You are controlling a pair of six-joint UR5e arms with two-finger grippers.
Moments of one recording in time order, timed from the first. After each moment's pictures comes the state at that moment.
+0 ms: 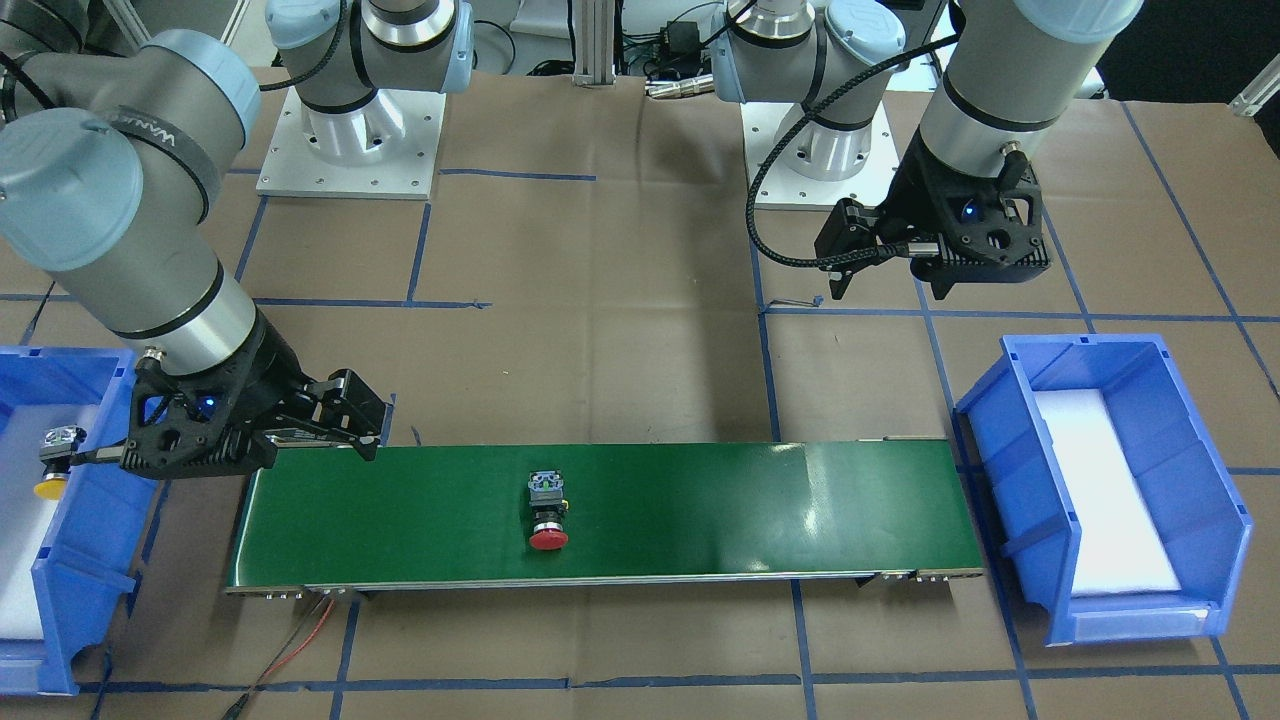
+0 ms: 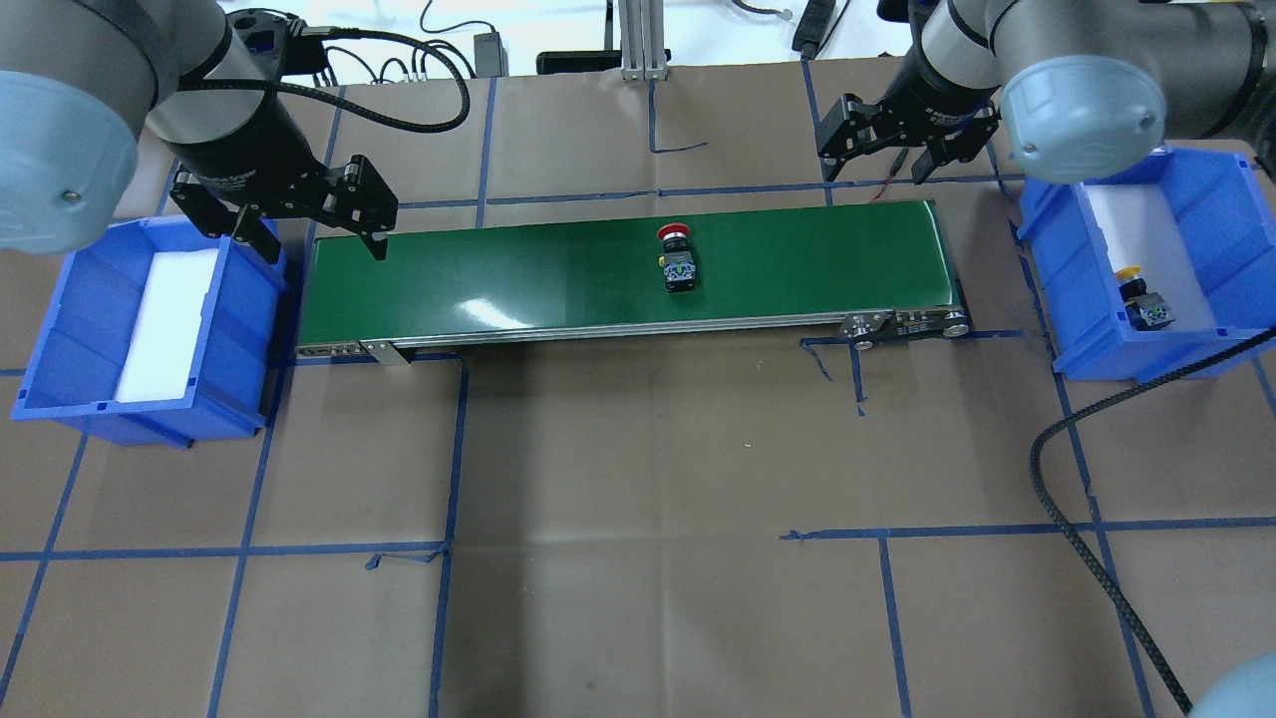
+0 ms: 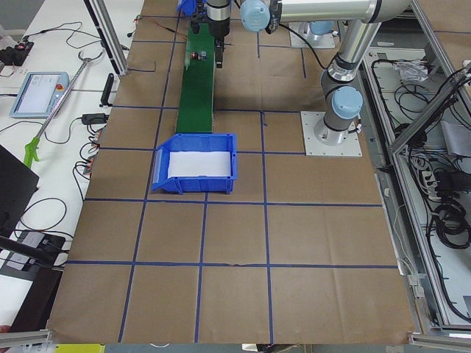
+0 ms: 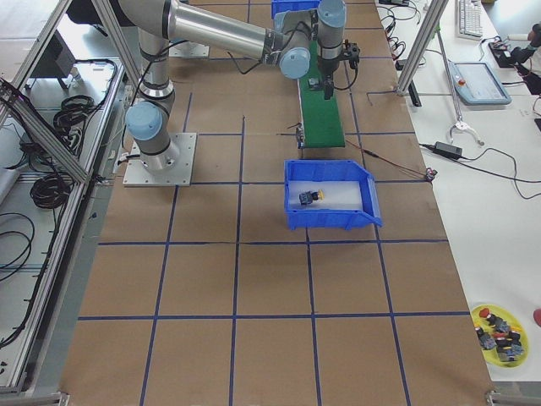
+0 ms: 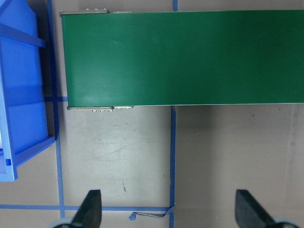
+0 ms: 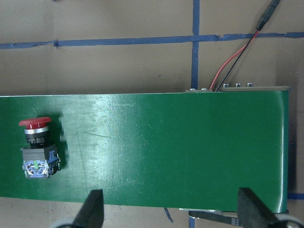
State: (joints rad) left arm -1.53 -1.59 -1.60 -1.51 1.59 0.04; right arm 1.52 -1.29 1.58 -1.96 -1.41 -0.05
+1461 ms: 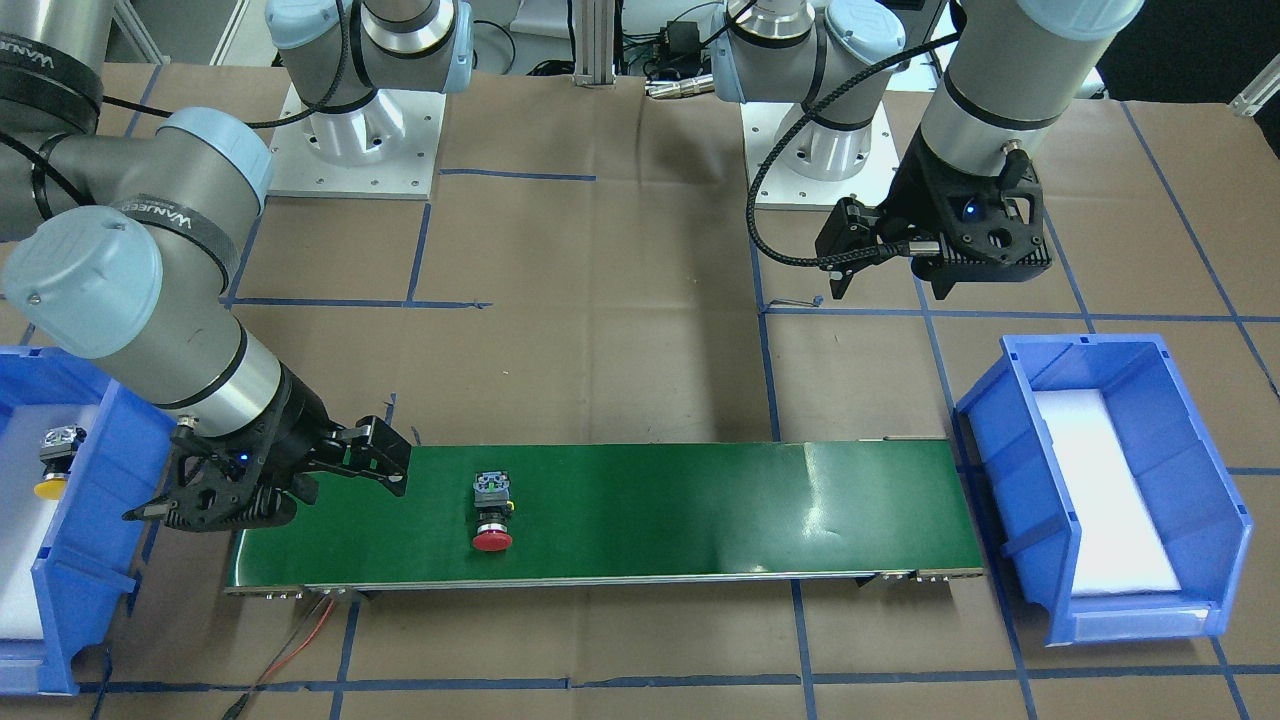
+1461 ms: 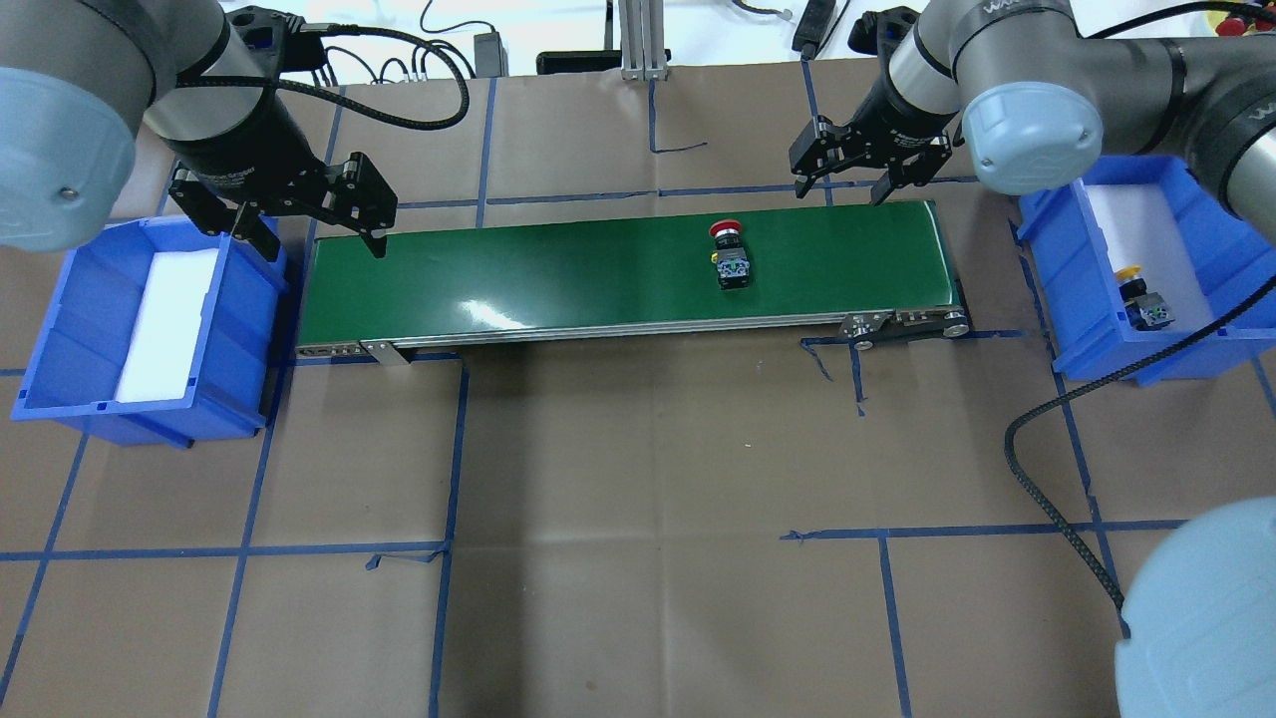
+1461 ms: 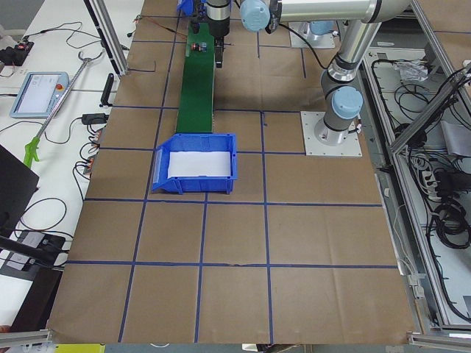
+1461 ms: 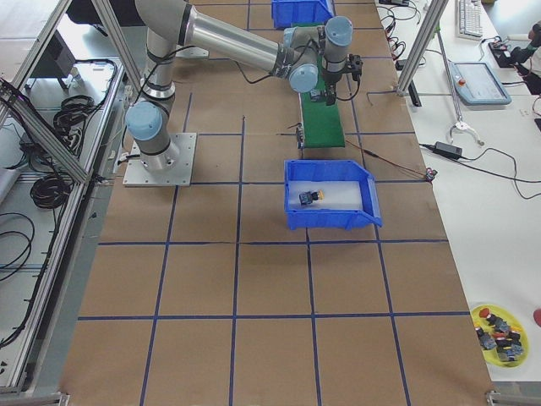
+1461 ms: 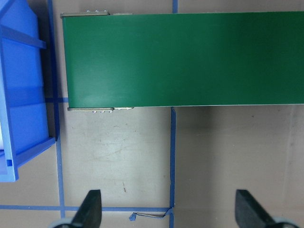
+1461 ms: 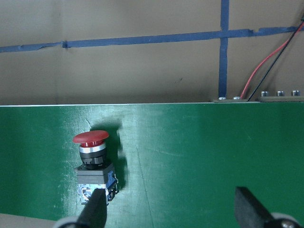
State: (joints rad) left arm -1.53 -1.59 -1.60 -1.51 1.59 0.04; right arm 1.52 -1.21 1.58 -2.01 -1.33 -0.03
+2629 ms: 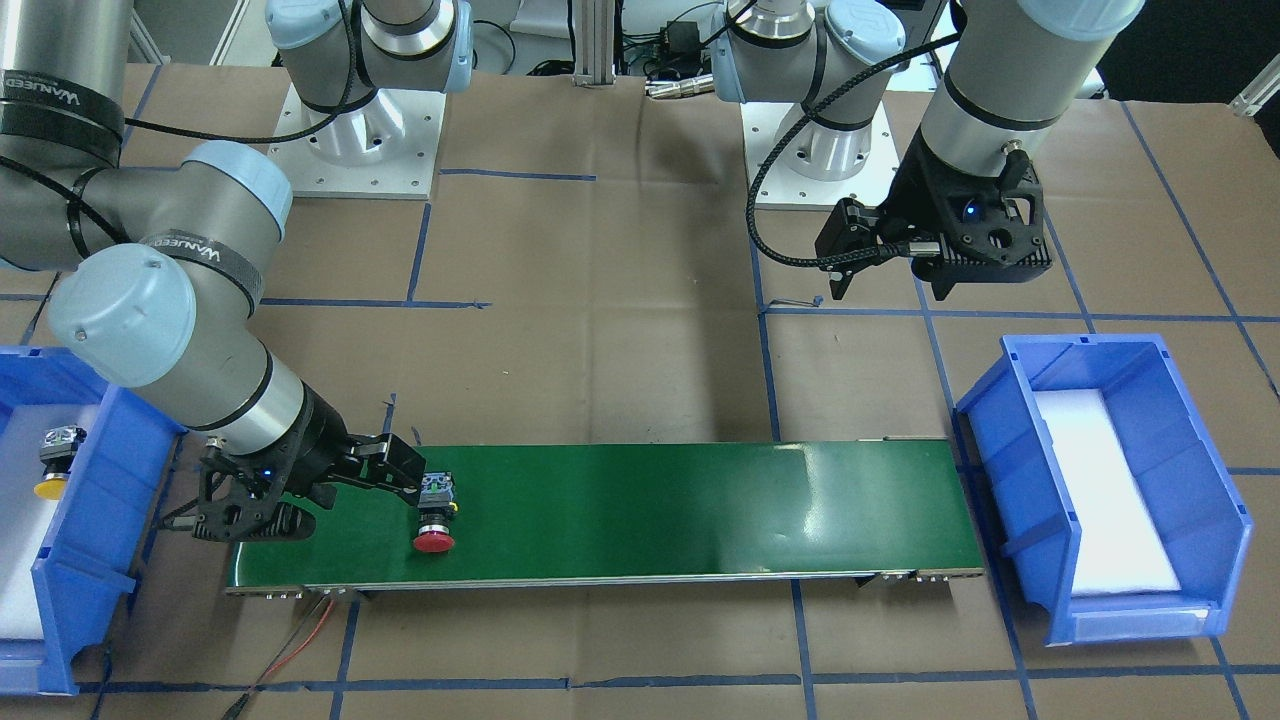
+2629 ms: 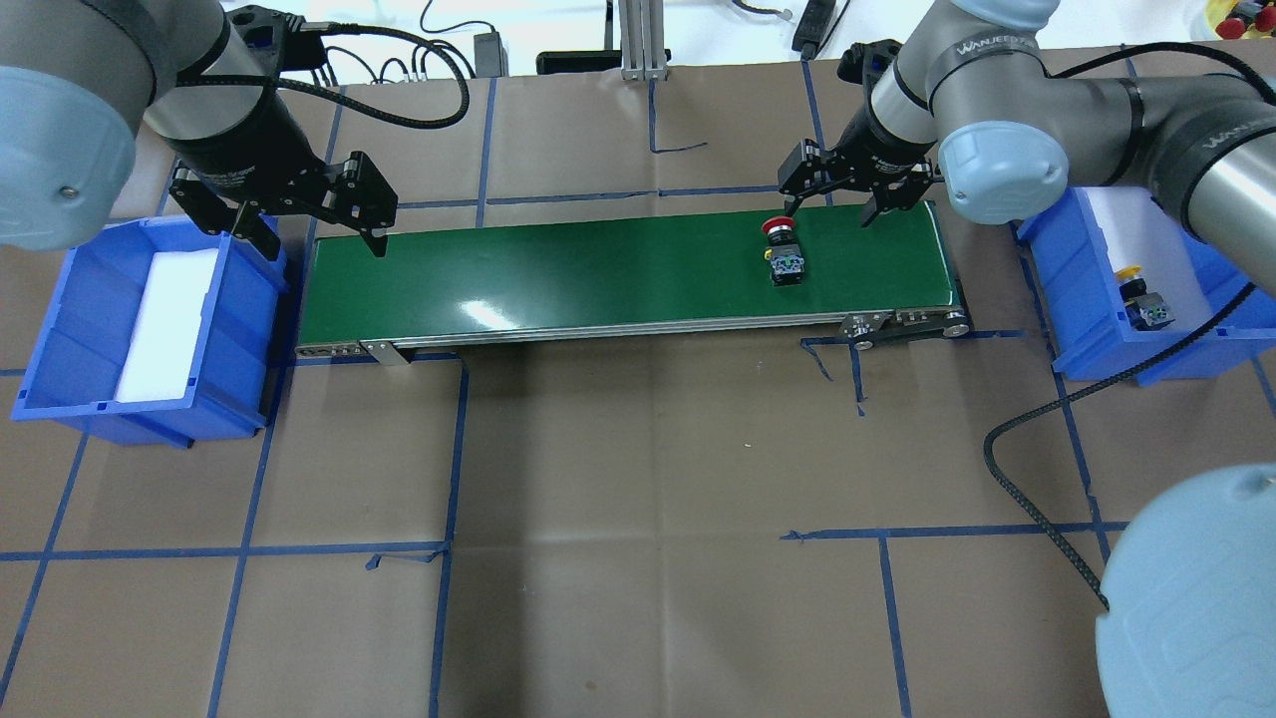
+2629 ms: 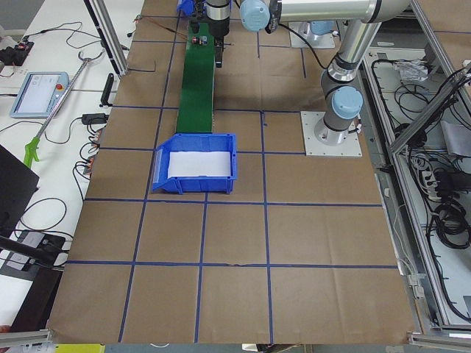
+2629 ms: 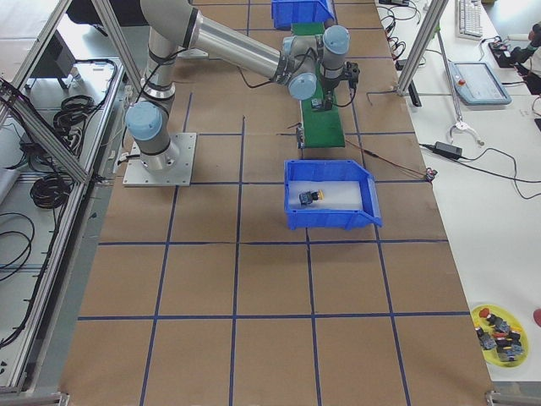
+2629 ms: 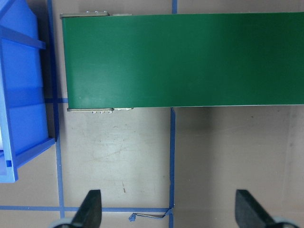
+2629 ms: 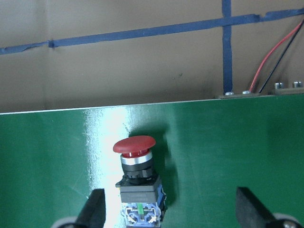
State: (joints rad) left arm -1.53 -1.59 -1.60 -1.51 1.59 0.04; right arm 1.54 -1.18 1.63 -2.11 -1.33 0.03
